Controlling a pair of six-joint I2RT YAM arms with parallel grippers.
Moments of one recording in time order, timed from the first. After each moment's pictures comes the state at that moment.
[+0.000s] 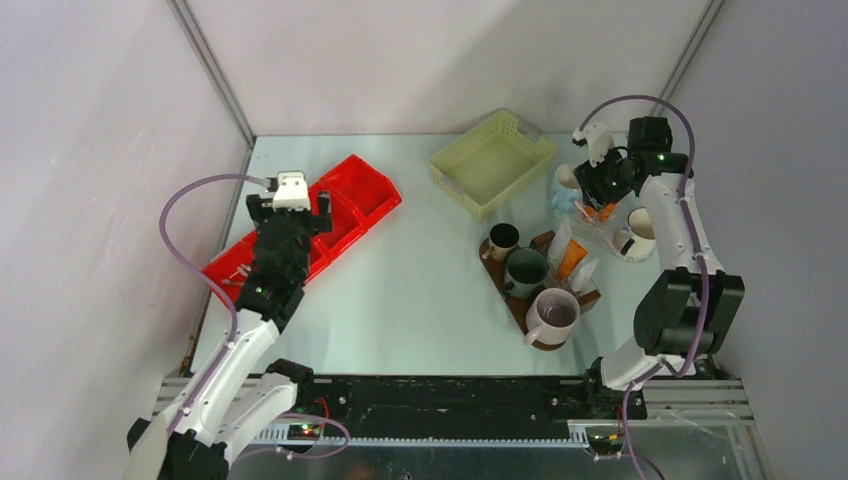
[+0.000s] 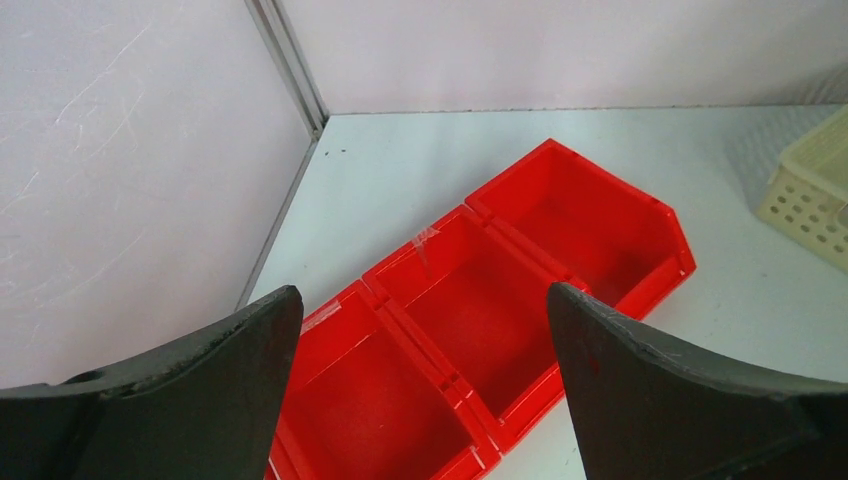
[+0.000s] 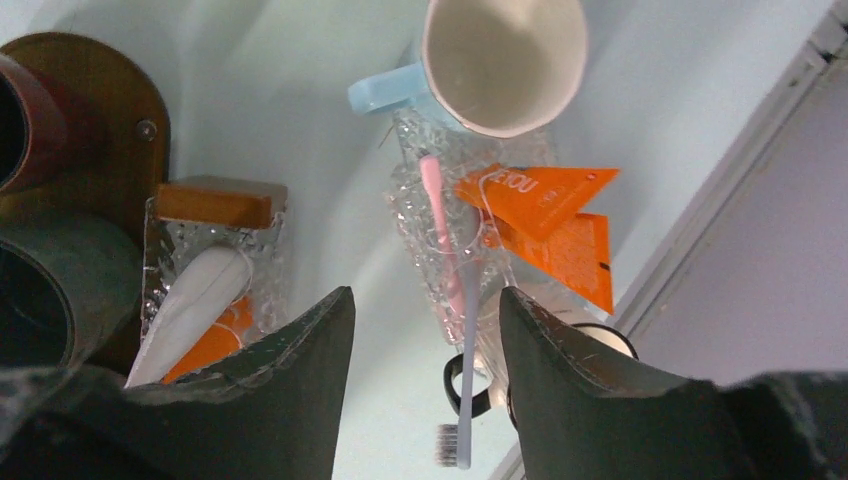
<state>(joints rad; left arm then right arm) -0.30 0.81 0.67 0.10 -0.48 0.12 -0.12 1.58 1.48 -0.82 -0.31 -0.65</state>
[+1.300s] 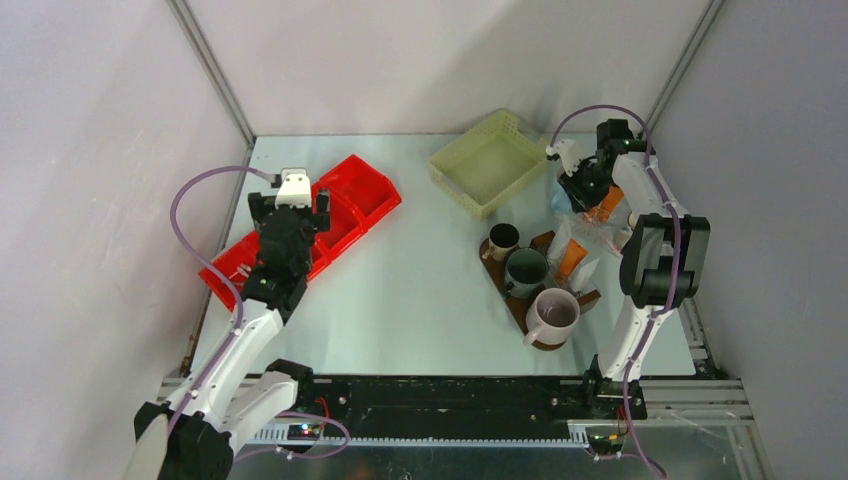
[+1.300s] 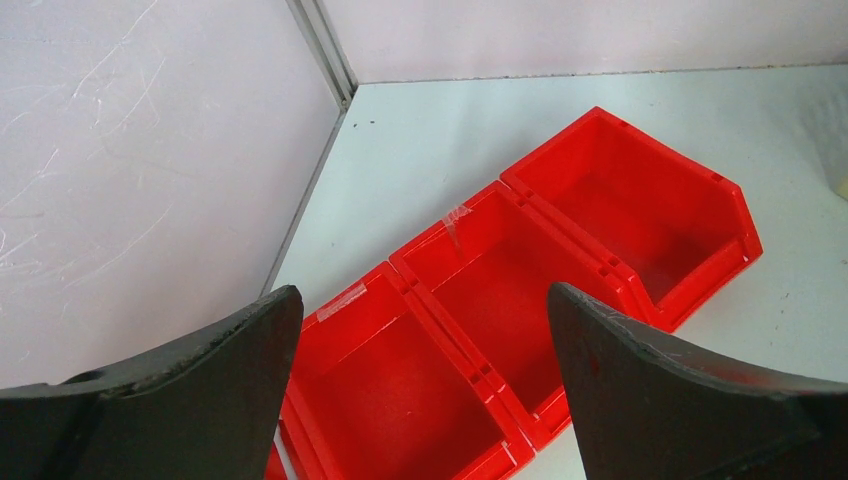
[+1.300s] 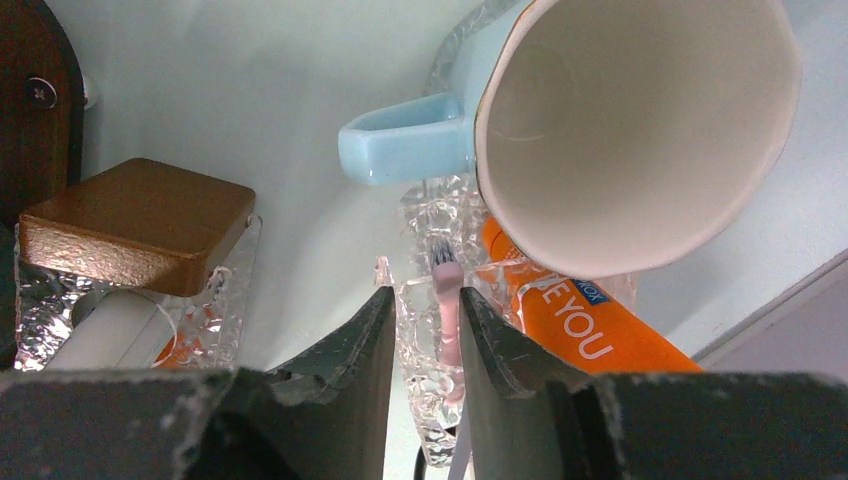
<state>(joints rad) -0.27 0.89 0.67 0.11 -0.51 0.16 -0.07 1.93 1.64 -0.90 -0.28 -0.82</state>
